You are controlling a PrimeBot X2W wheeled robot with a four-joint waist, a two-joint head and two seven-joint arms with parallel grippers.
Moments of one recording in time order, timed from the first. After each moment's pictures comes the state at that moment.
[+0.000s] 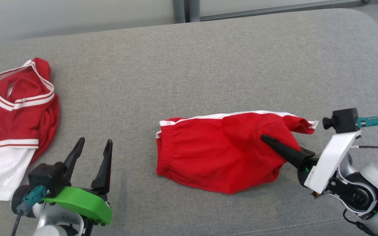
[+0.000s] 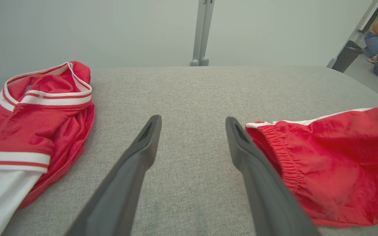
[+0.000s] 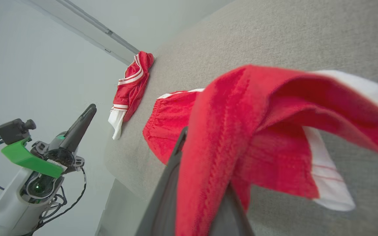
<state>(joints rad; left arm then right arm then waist) -0.01 0.27 -0.31 -0.12 -0.49 0.12 -0.04 -0.27 -0.63 0.73 -0.04 1.35 0.10 0.15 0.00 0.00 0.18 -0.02</state>
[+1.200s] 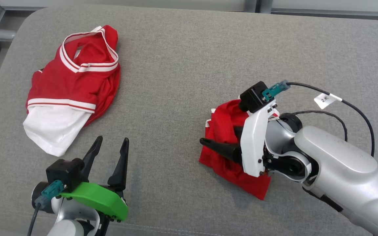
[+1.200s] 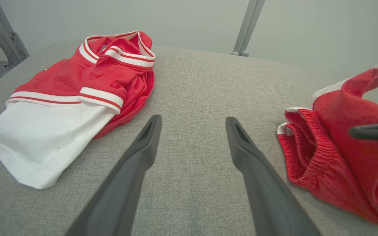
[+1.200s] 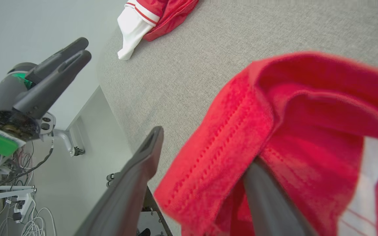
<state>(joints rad) -0.05 0.21 -0.36 -0.08 -0.50 0.11 -0.04 -0.64 -0.41 1.01 0.08 1.08 -0.02 0.45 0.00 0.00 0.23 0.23</state>
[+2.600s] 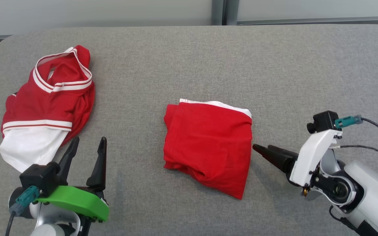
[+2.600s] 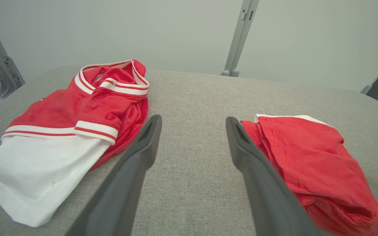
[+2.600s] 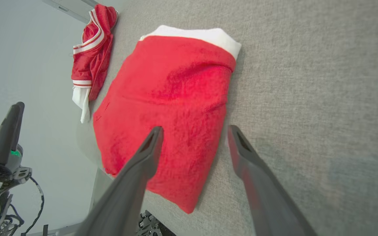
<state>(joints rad) -0.01 0.24 -0.27 -0.10 -0.51 0.11 -0.07 -0.37 -0.51 0.77 0.14 1.30 -0.05 0.30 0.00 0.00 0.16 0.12</state>
